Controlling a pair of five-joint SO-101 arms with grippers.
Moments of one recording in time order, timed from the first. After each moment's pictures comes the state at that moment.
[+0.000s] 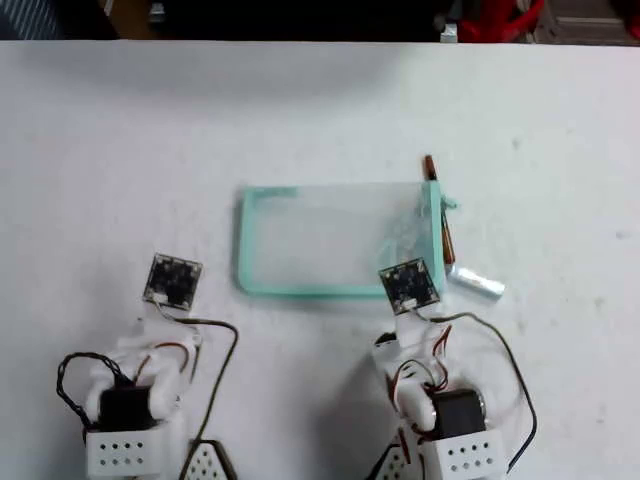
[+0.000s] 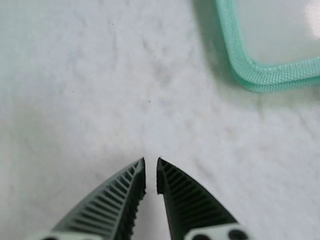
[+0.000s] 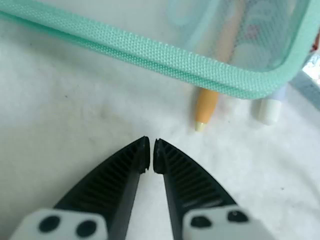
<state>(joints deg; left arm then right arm) -9.2 -104.1 97.2 73.2 -14.1 -13.7 -102.5 96.4 72.7 9.4</state>
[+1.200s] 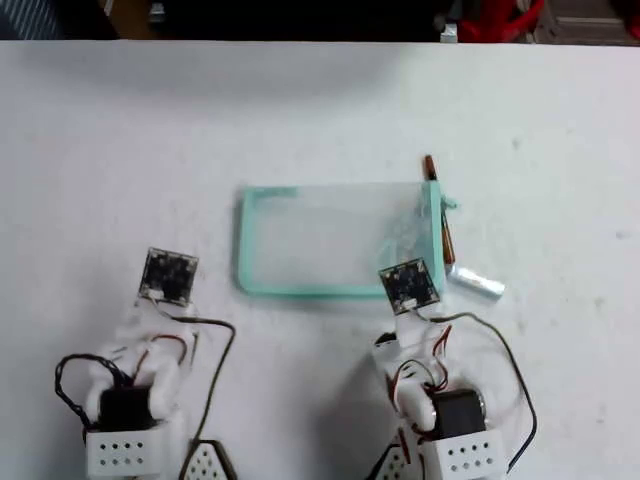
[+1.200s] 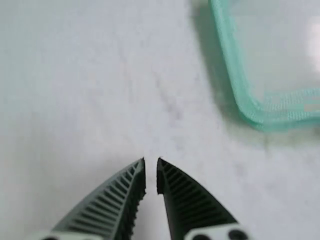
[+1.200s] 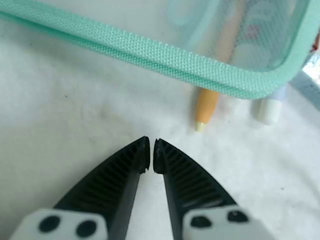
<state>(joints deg) -9.2 -104.1 97.2 62.7 -14.1 -13.7 -102.5 96.4 72.7 9.4</state>
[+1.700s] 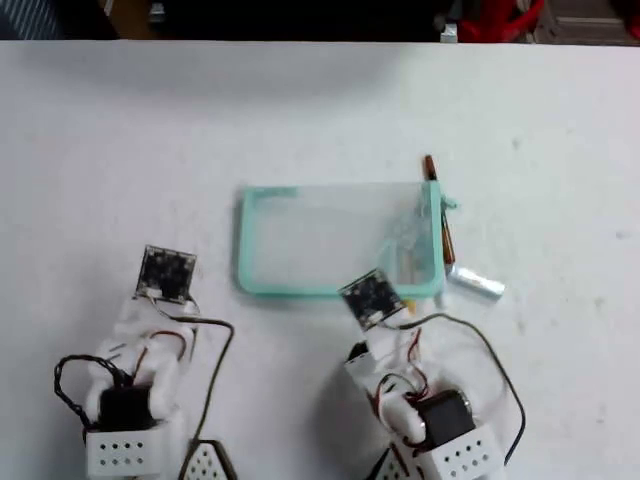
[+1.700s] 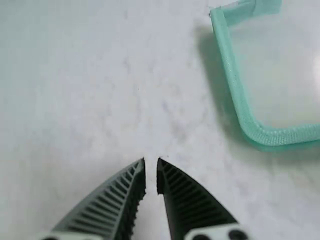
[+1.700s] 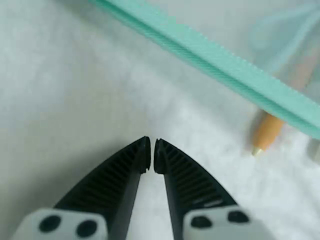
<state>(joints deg) -9.2 -104.1 97.2 60.8 -14.1 -28.4 -102.5 96.4 72.7 9.3</state>
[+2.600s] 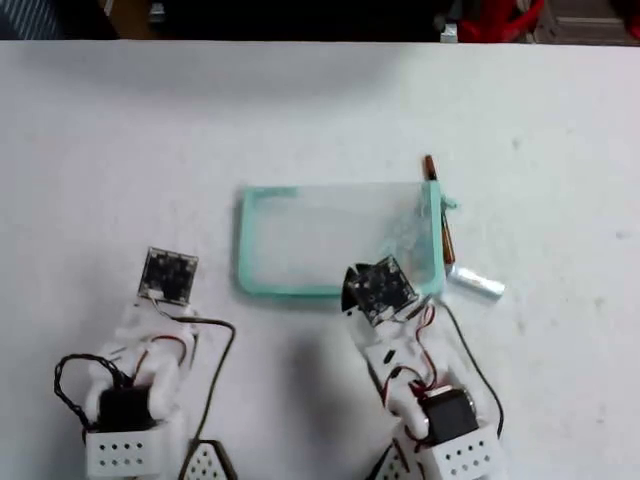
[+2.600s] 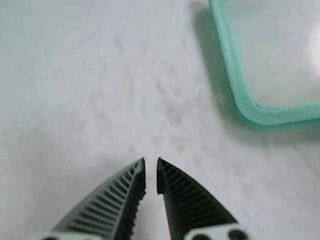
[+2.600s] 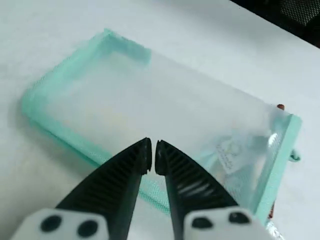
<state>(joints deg) -9.3 -104.1 96.6 65.5 -14.1 -21.4 -102.5 95.2 42.7 17.6</state>
